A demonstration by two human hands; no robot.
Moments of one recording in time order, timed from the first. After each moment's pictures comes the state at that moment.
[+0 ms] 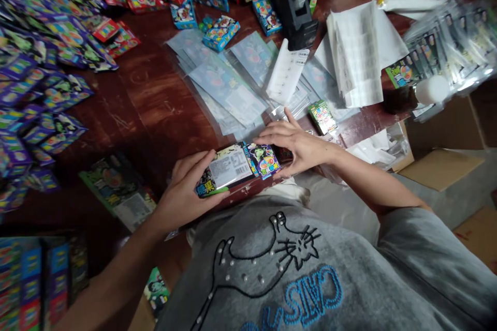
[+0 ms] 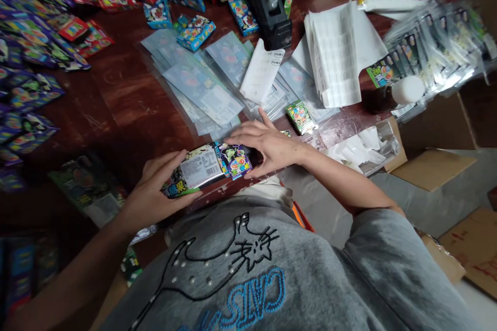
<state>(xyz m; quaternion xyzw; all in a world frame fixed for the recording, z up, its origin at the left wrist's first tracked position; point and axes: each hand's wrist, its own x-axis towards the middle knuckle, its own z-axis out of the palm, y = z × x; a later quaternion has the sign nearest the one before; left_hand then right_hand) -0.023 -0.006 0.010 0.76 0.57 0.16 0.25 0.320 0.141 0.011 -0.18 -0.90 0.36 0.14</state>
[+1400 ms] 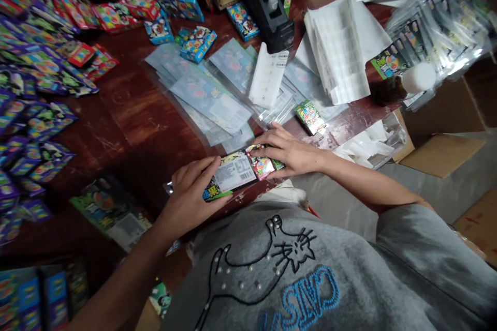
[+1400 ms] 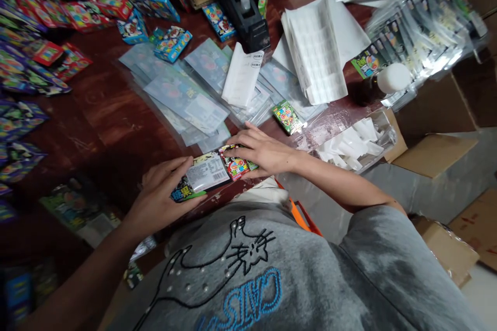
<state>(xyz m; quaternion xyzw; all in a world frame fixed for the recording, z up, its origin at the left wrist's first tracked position) 0.000 0.018 0.010 0.82 0.52 0.12 0.21 0.333 0.127 -0.012 -0.18 -0.92 0.30 0.18</state>
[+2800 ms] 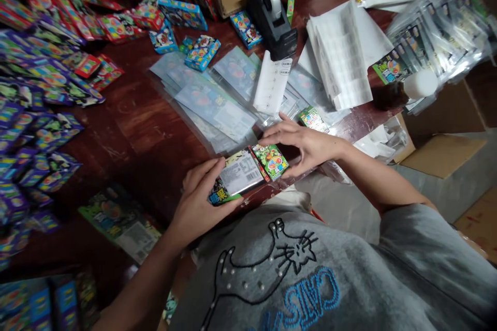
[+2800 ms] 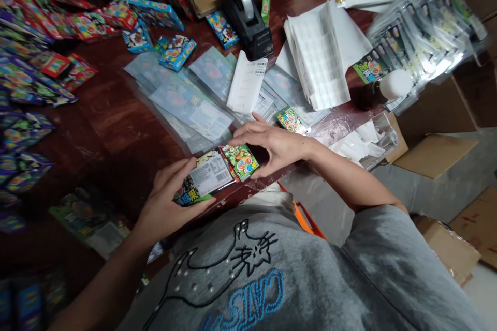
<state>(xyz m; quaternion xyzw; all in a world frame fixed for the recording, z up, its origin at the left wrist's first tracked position) 0.012 0.022 0.020 0.76 0.57 0.17 0.26 0.348 0.166 0.026 -0.17 -0.88 0.41 0.17</state>
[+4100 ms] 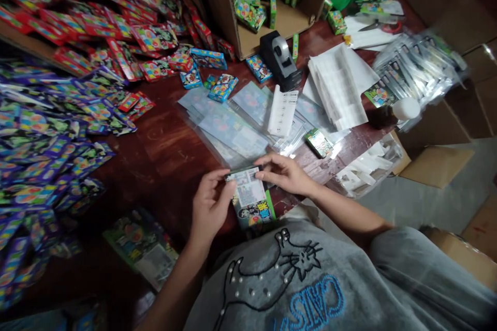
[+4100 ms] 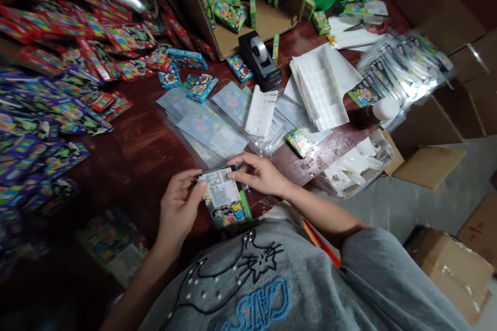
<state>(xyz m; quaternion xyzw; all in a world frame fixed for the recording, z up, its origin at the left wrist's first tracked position) 0.017 0.053 -0.001 0.47 0.61 0.45 0.46 0.247 0.110 -0.009 -0.37 -0.58 0.62 0.37</state>
